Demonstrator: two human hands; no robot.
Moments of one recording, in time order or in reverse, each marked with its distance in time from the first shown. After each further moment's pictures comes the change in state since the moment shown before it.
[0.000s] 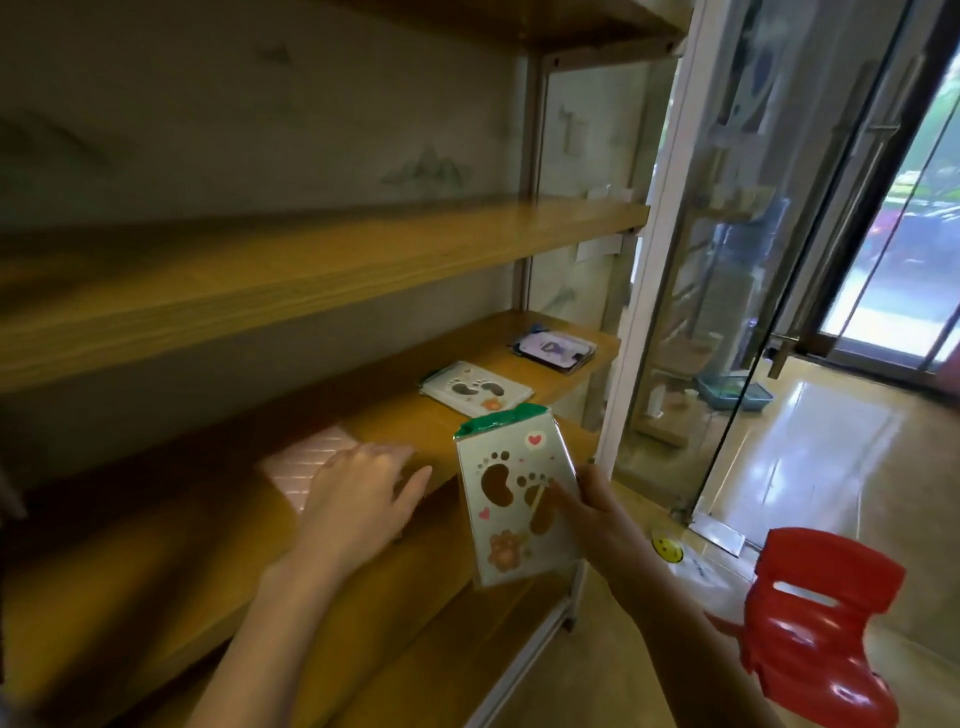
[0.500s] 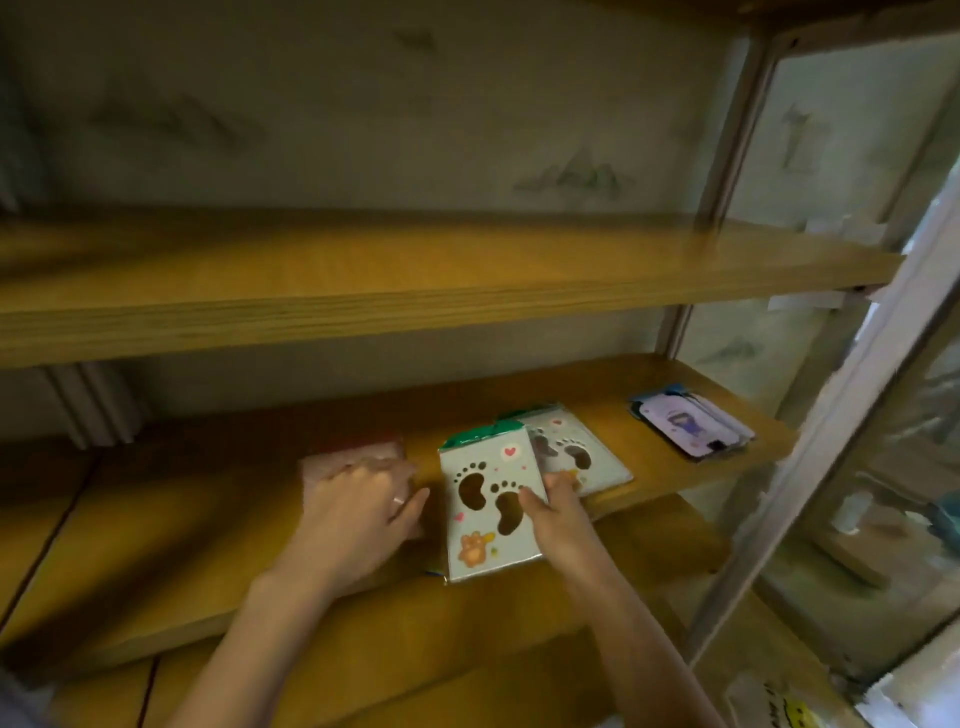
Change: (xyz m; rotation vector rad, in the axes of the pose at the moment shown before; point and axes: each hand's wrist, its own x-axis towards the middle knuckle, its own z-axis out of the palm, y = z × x) left_hand 0.065 -0.010 0.031 0.117 0.017 -0.374; right_hand 0.180 -0.004 0.038 -0.293 -0.361 0.041
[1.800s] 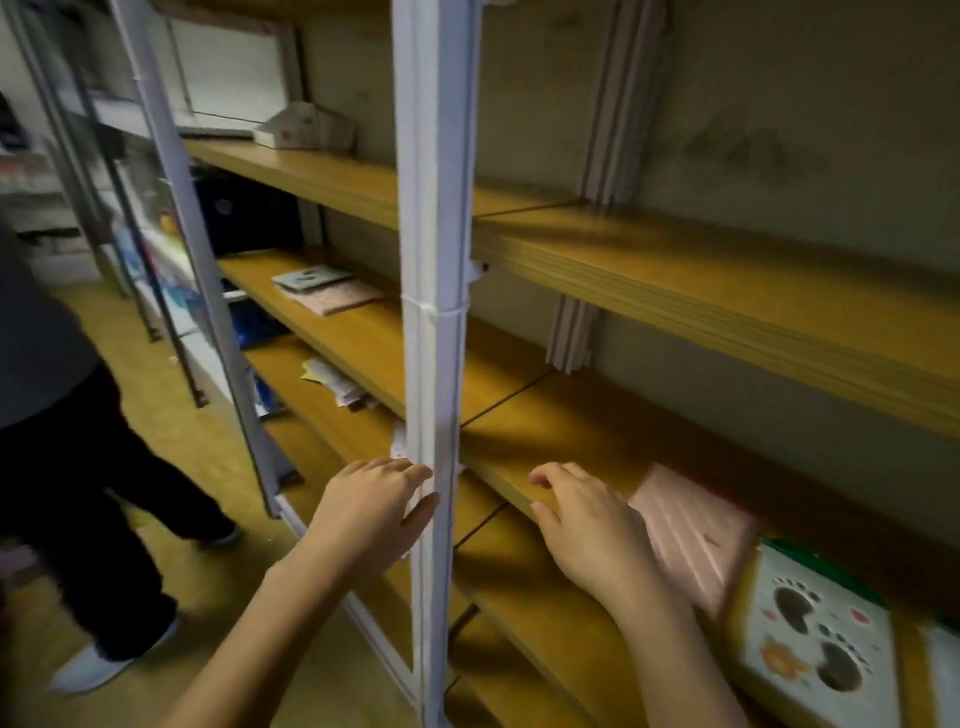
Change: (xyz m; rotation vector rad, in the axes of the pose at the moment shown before) left_hand -0.197 -0.022 -0.021 0.302 0.231 -0.946; right_hand -0.060 -0.080 0.120 -0.771 -0.808 -1.108
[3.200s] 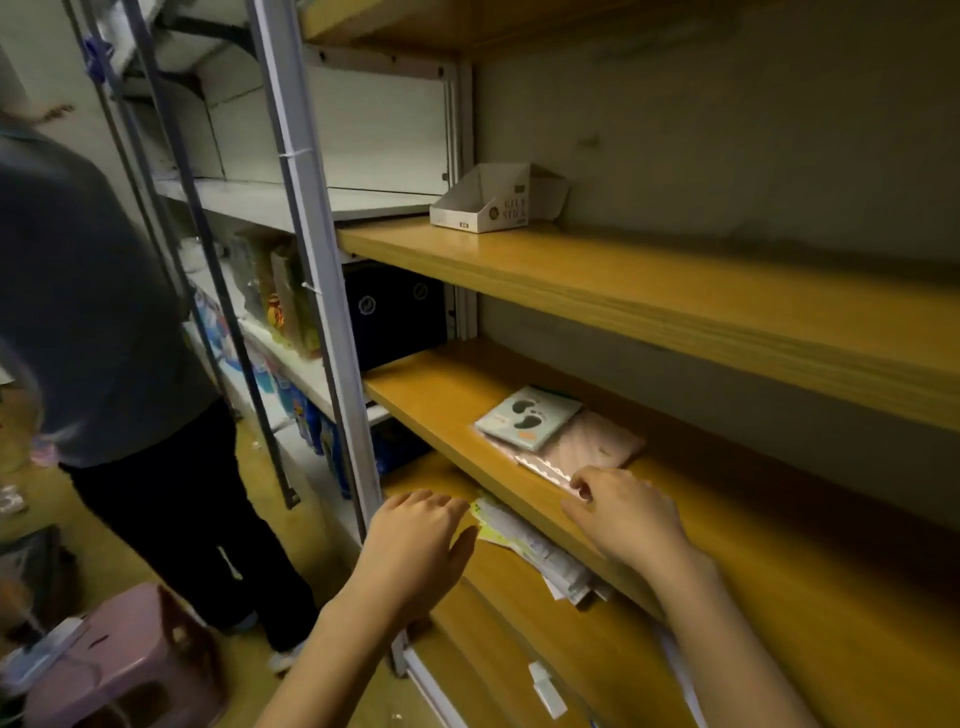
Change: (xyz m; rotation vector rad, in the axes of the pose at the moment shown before) left_hand 0.229 -0.509 0.002 0.089 -0.037 -0.051; right_hand 0.479 -0.313 0.180 -0.146 -0.001 0.013
